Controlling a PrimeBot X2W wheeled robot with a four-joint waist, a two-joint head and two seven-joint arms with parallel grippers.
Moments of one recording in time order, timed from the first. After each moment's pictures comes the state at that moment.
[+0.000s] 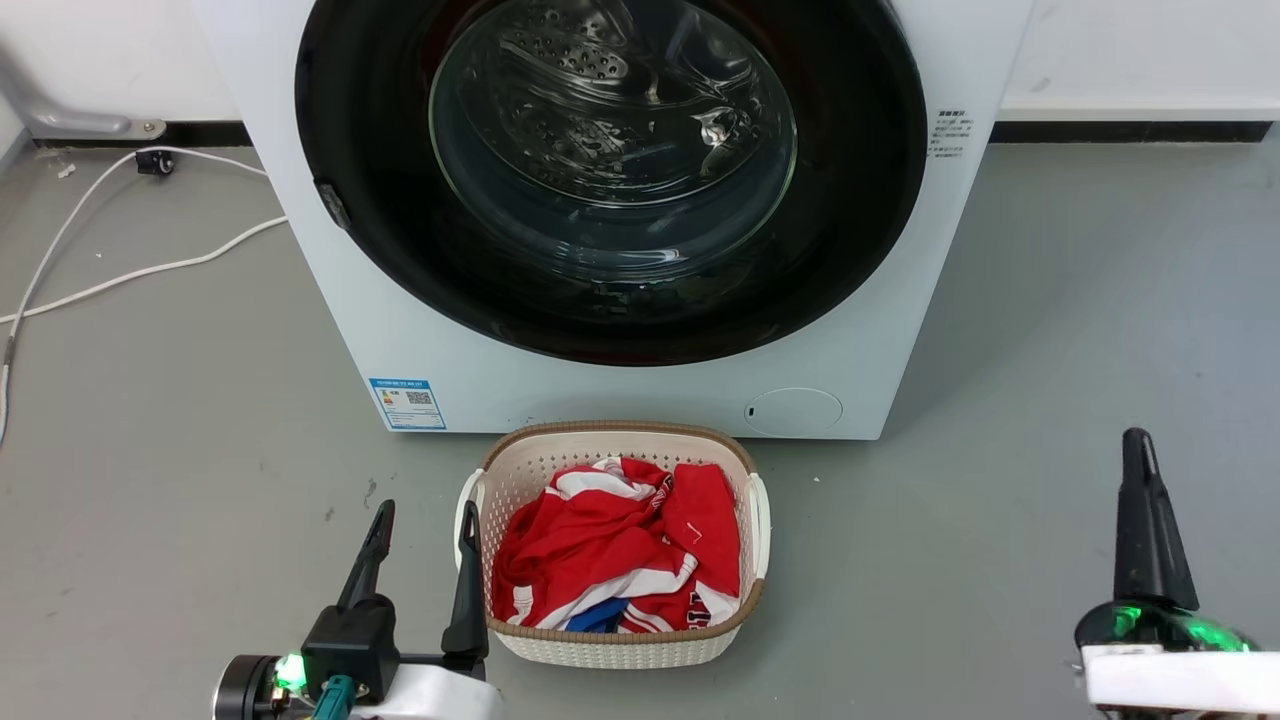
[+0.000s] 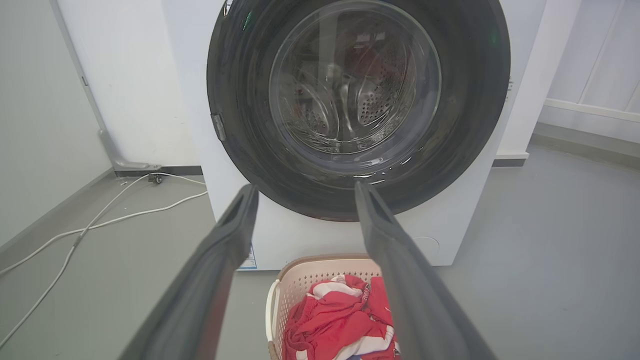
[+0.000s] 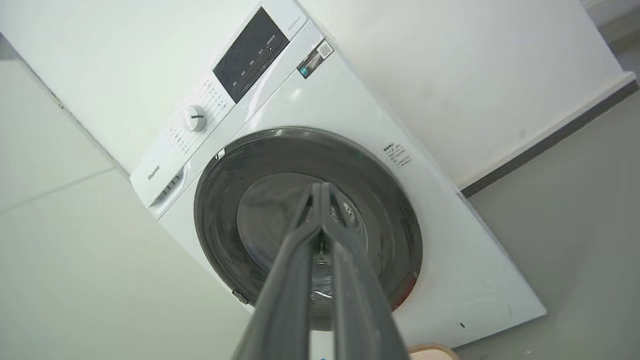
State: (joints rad) left arm 0.04 0.05 -0.12 0.09 -0.07 0.07 -0.26; right arm 0.08 -0.05 0.00 -0.14 0.75 0.13 -0.26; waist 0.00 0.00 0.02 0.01
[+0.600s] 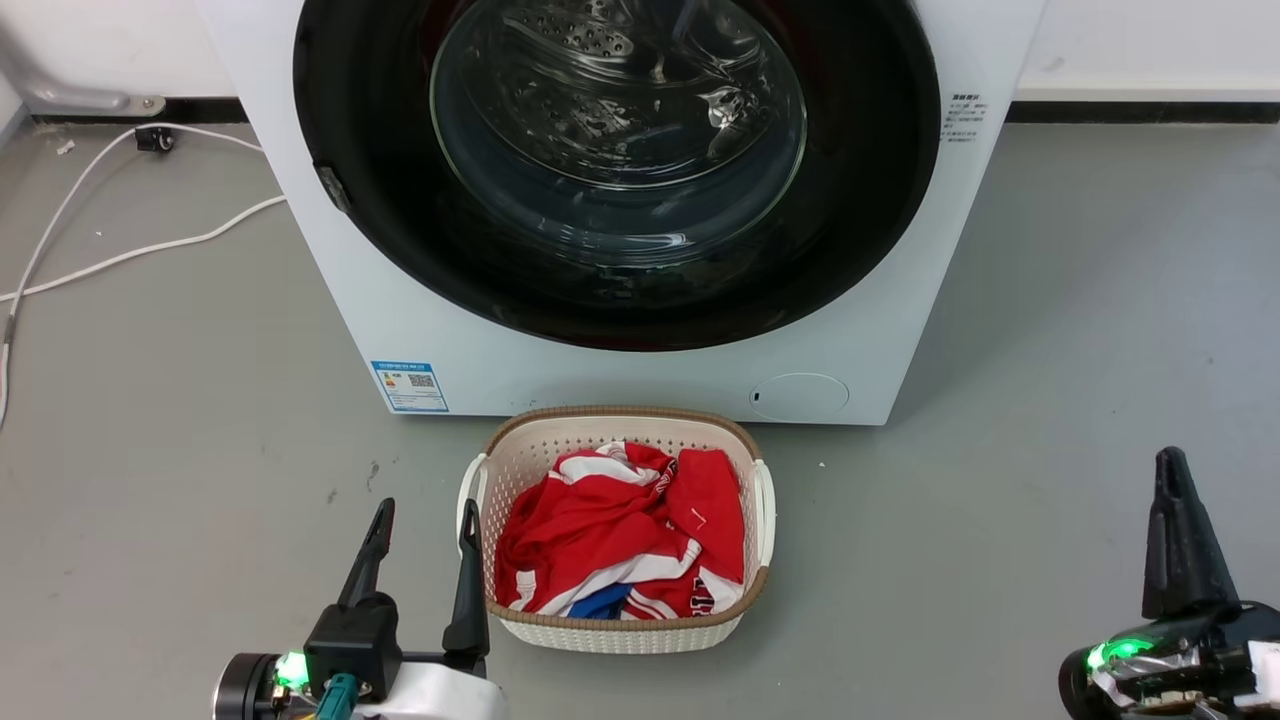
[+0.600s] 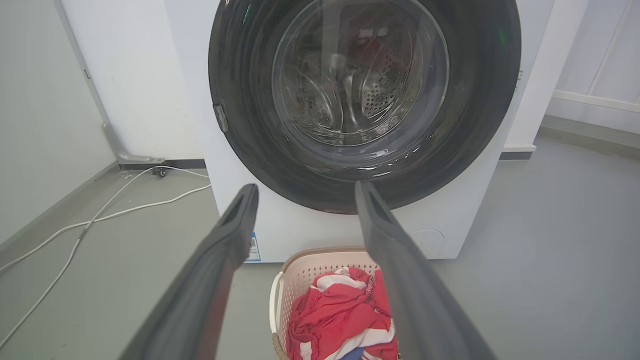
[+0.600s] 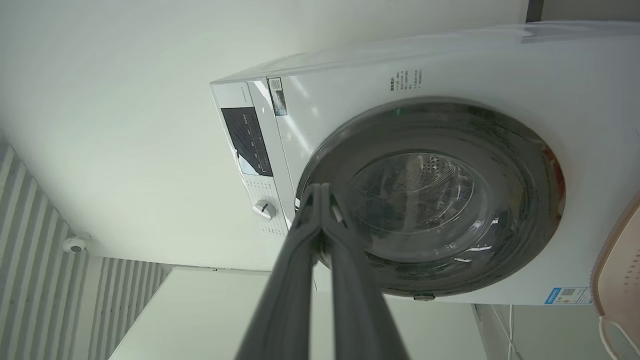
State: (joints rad) left arm 0.04 0.05 -0.13 0.09 -0.07 0.08 -0.26; right arm 0.09 -0.05 -0.07 -0.15 1.76 0.13 -0.10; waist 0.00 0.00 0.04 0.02
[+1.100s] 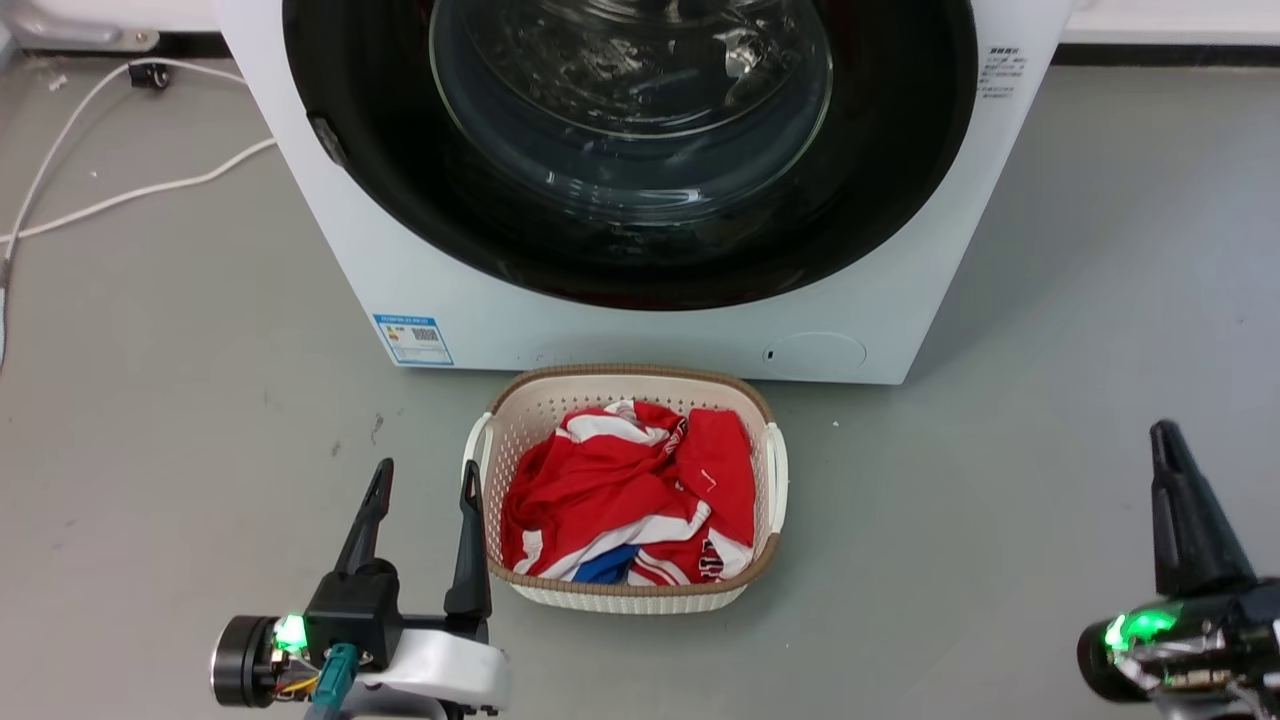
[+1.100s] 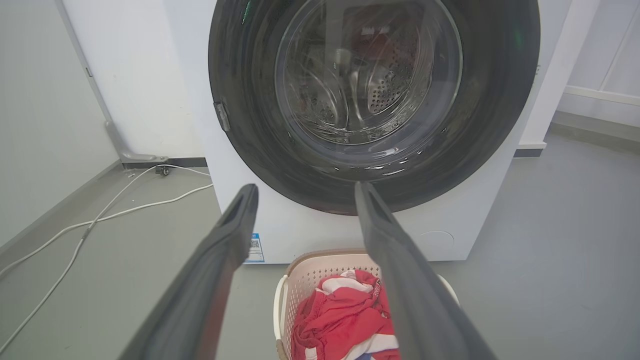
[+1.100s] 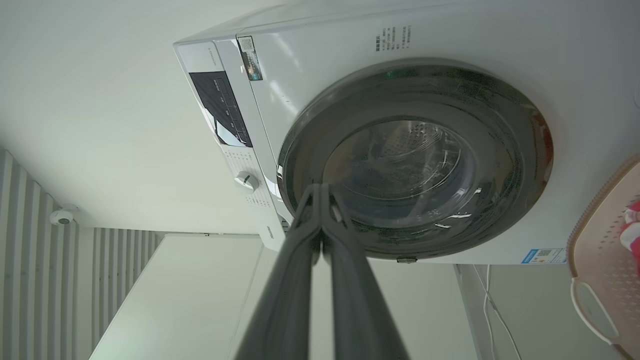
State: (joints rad) left arm -0.01 0.05 -0.13 0.07 -0.06 0.09 -0.26; right arm 0.06 -0.05 -0.15 -0.14 1.78 0.13 0.13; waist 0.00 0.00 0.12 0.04
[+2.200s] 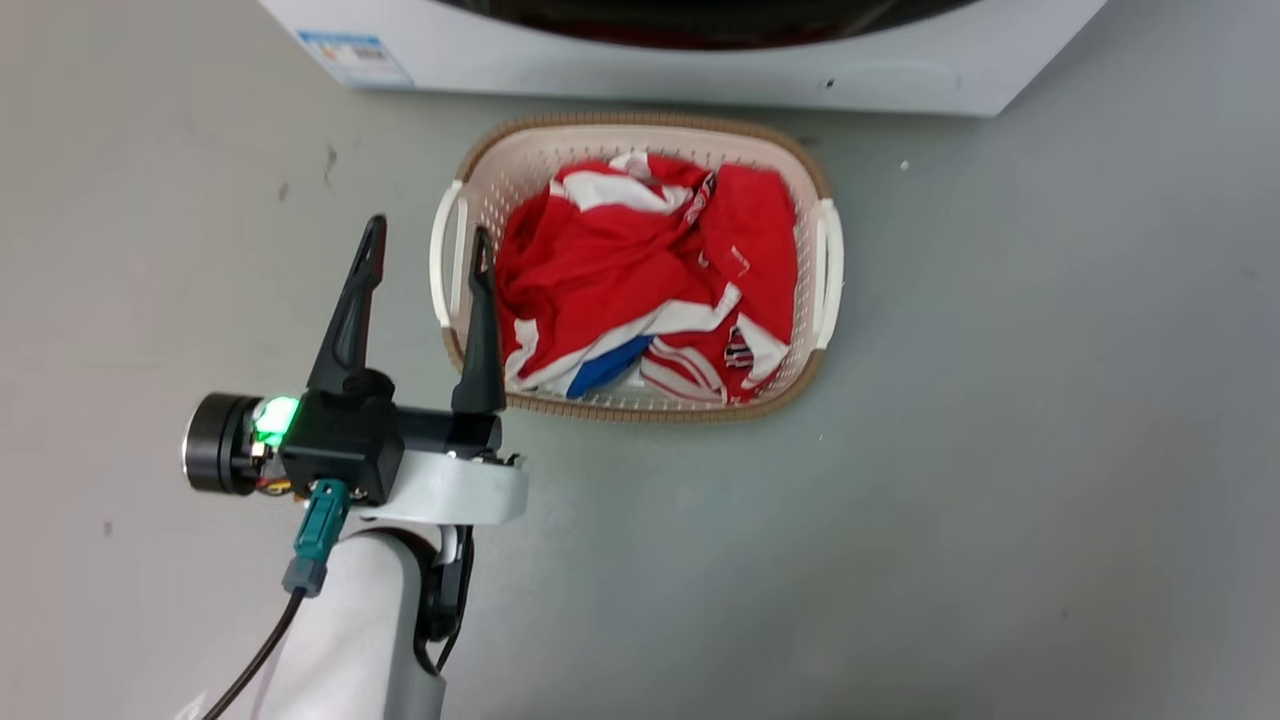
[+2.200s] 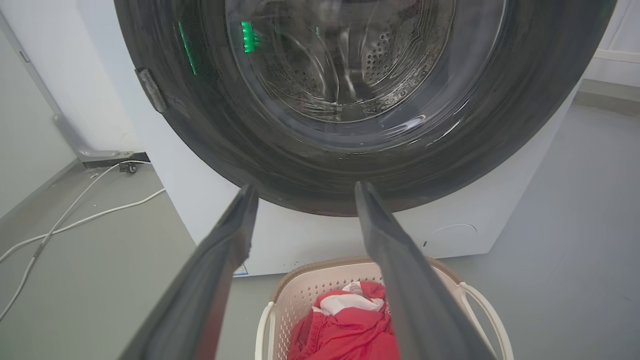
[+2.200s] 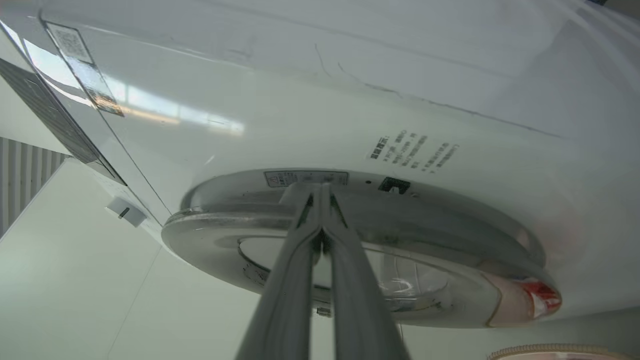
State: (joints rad) left arm -0.32 0.05 -0.15 0.01 -0.01 0.07 -0.26; right arm -0.95 -0.38 -0.16 0.43 1.66 0.13 0.42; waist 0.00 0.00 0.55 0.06
